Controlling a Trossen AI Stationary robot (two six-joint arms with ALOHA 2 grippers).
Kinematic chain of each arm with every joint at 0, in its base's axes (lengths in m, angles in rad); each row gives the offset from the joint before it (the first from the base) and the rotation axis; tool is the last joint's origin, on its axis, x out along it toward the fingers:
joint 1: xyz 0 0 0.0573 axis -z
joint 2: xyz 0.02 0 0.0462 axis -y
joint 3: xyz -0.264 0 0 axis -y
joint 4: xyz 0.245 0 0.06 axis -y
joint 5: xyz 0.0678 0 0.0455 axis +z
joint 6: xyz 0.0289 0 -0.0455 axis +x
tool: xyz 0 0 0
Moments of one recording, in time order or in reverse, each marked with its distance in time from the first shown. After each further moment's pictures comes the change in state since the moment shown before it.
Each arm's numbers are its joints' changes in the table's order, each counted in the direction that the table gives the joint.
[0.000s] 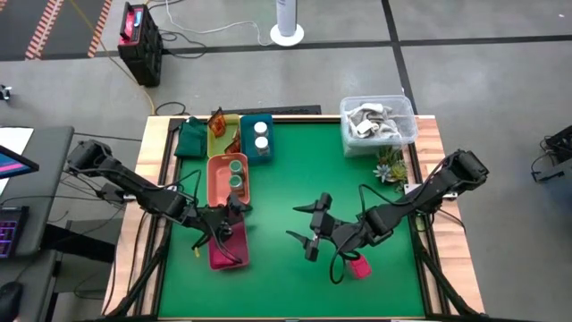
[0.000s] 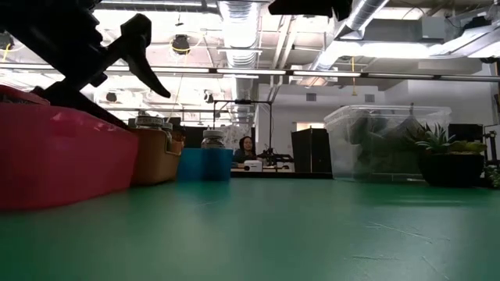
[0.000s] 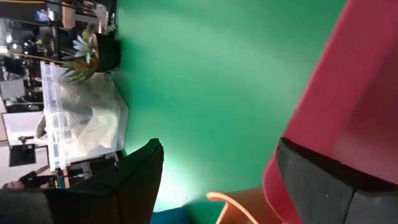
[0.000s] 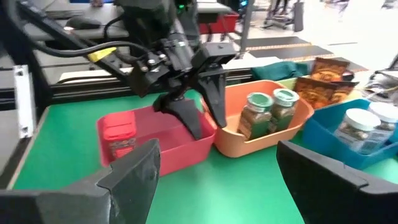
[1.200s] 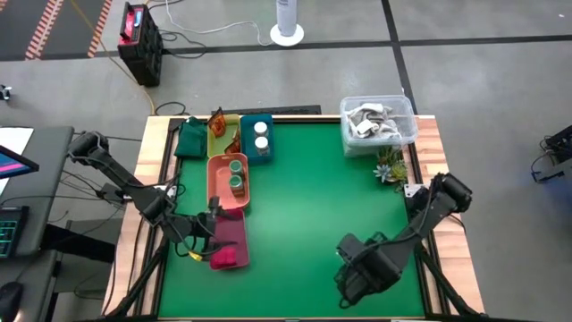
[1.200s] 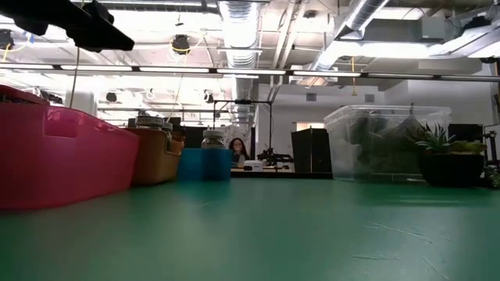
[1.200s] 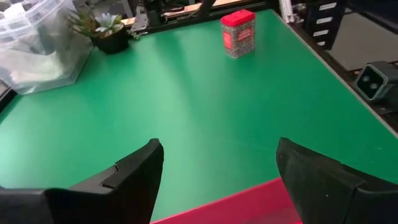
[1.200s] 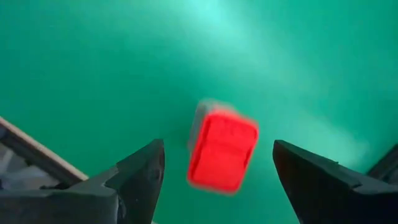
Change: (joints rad) left arm 0.238 0.201 0.000 0.045 0.019 -1.050; right arm -0.239 -0.270 0.627 -1.612 0.604 1.306
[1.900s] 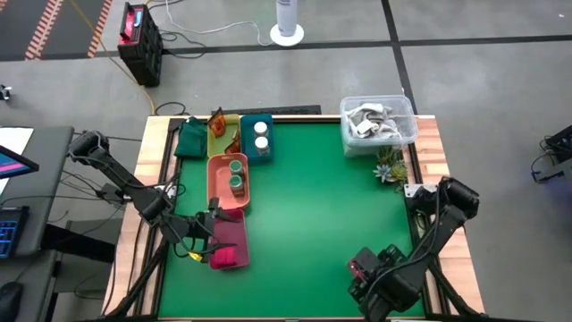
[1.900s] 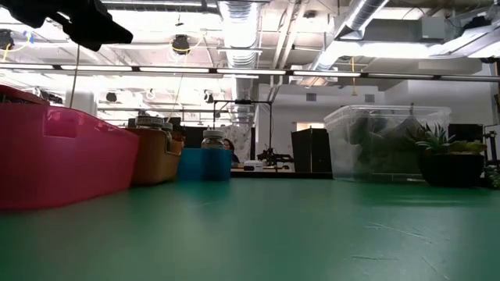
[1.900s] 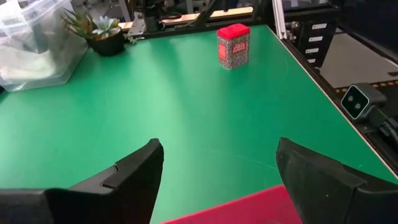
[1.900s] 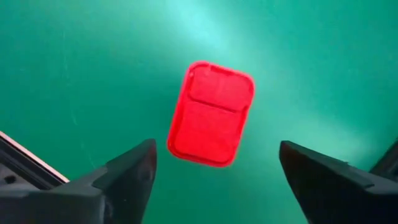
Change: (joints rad) left arm 0.014 -0.001 0.000 0.043 -0.001 -0.055; right arm -0.155 0.001 -0.125 0.066 -0.085 0.181
